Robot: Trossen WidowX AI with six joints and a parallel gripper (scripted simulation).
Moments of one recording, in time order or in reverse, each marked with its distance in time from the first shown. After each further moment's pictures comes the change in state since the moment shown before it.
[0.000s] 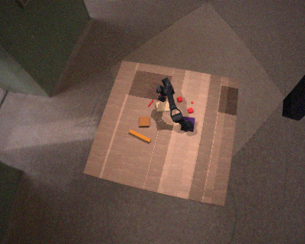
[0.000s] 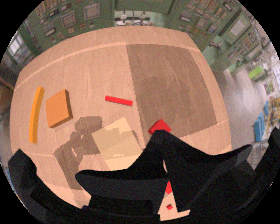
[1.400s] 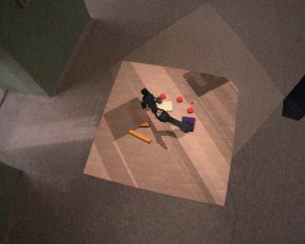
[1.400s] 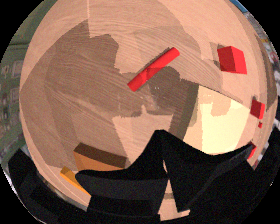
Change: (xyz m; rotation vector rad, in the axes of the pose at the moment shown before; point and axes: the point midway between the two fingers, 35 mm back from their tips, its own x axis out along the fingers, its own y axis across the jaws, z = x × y) arm 0.137 0.123 0.008 0.923 0.574 -0.053
